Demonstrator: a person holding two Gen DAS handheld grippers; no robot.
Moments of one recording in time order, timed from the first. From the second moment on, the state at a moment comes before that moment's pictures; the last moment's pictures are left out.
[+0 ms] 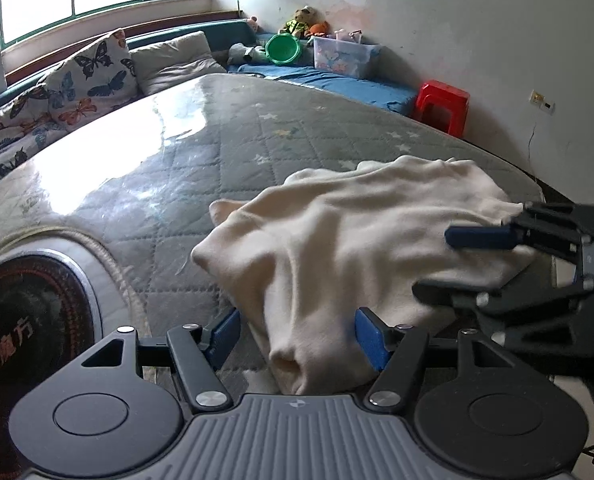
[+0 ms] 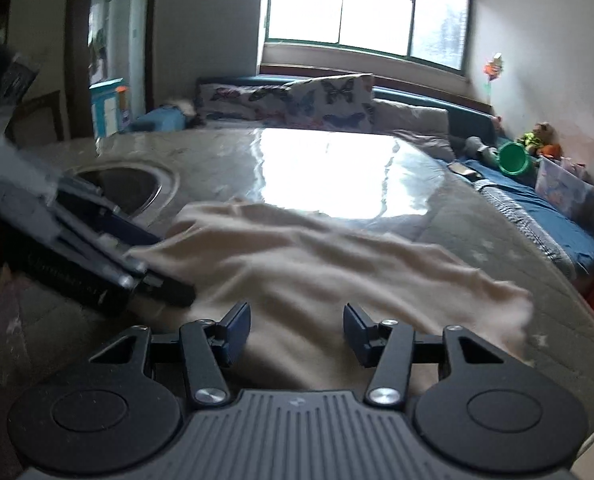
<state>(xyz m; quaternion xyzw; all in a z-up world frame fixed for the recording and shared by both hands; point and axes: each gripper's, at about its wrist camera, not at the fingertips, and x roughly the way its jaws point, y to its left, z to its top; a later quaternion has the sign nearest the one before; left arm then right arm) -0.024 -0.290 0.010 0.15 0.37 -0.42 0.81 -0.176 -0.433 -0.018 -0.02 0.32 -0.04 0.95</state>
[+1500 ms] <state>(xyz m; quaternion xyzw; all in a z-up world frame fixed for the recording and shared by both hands) -0.026 -0.261 0.031 0.11 0.36 -0.44 0.82 -0.078 -0.448 -0.012 -0.01 0.33 -0.05 0.94</state>
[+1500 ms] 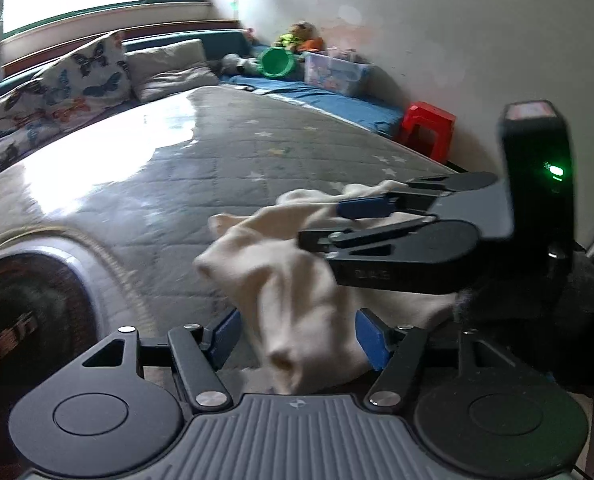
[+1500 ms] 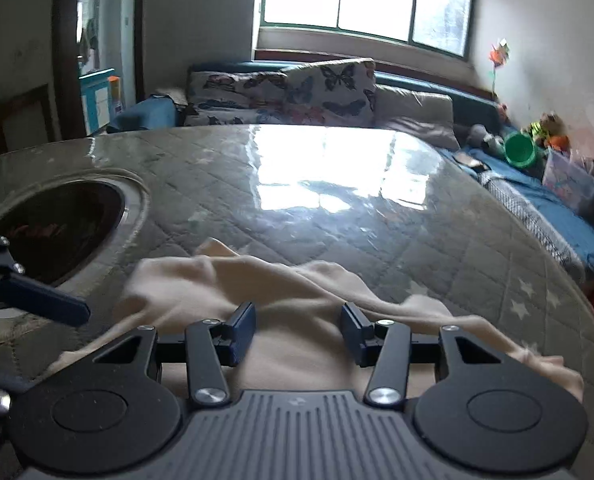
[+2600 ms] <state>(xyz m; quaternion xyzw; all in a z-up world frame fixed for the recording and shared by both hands) -0.023 -0.021 0.017 0.02 0.38 -0.10 0.92 -0.032 -0.276 -0.026 -0.04 0.33 0.15 0.93</state>
